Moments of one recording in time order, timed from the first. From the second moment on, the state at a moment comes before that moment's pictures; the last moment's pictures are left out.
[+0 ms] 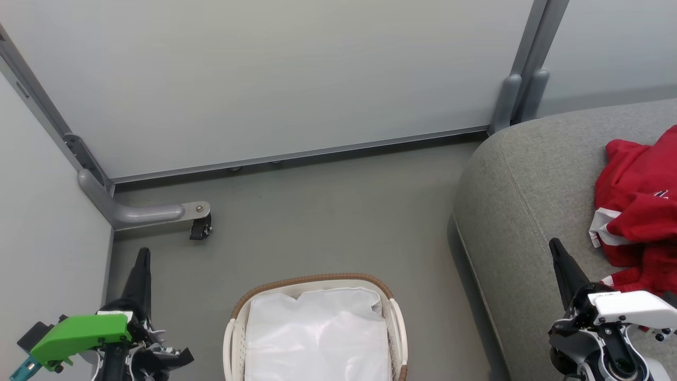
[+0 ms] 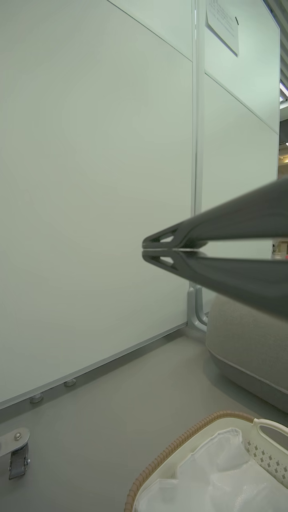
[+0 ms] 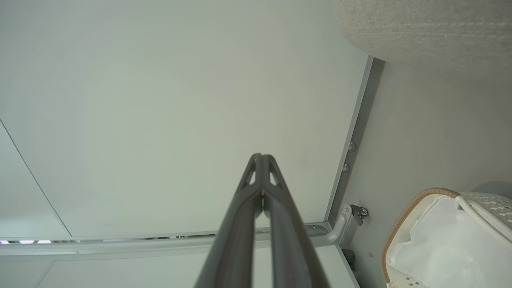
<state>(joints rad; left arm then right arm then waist) -0.10 0.05 0.11 0.25 -1.60 -0.13 0.11 -0.10 -0.05 -0.11 0.25 1.60 0.13 0.11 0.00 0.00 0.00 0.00</state>
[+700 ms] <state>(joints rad) -0.10 0.05 0.11 0.25 -1.61 -0.13 0.11 -0.10 -0.05 -0.11 0.25 1.61 0.13 0.11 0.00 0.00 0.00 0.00</state>
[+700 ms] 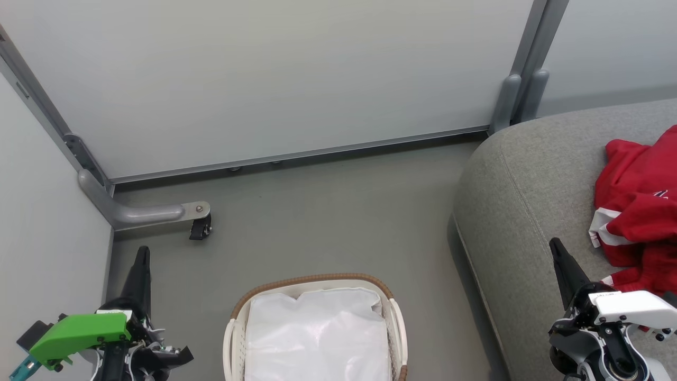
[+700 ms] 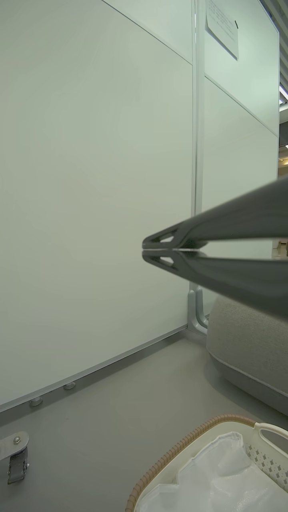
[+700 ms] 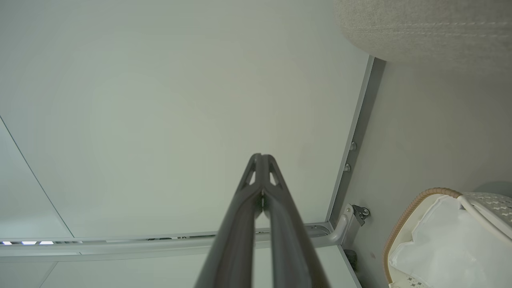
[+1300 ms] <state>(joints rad) -0.10 0.05 0.11 0.25 -1.61 -0.13 0.11 -0.10 -0.05 -0.11 0.25 1.61 0.13 0.11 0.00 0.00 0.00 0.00</state>
